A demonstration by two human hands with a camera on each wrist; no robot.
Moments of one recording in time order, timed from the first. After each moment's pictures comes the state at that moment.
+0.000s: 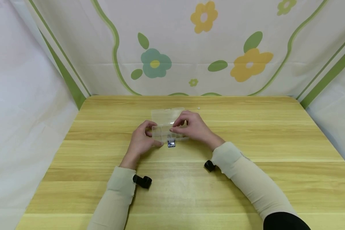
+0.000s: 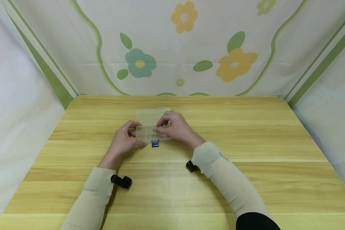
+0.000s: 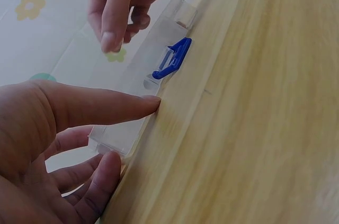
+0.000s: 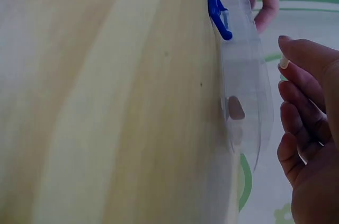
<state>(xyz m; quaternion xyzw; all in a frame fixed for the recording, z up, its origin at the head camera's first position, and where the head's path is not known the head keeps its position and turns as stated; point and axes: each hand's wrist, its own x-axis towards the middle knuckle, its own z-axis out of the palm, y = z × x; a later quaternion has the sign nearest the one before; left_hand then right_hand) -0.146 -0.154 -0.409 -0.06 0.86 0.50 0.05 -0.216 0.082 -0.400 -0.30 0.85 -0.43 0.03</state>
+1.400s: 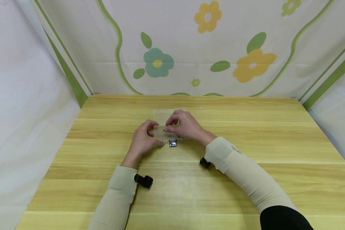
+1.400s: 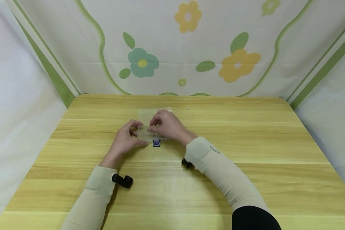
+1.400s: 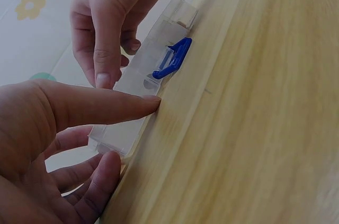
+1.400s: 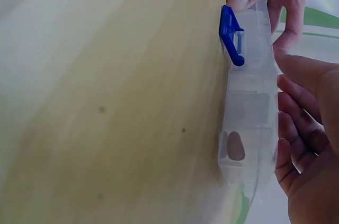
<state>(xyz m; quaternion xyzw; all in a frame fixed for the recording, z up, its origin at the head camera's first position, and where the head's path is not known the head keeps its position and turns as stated) -0.147 -0.156 -0.408 -0.06 0.86 0.50 0.06 -0.223 0.047 -0.393 -0.33 0.88 -0.35 0.04</state>
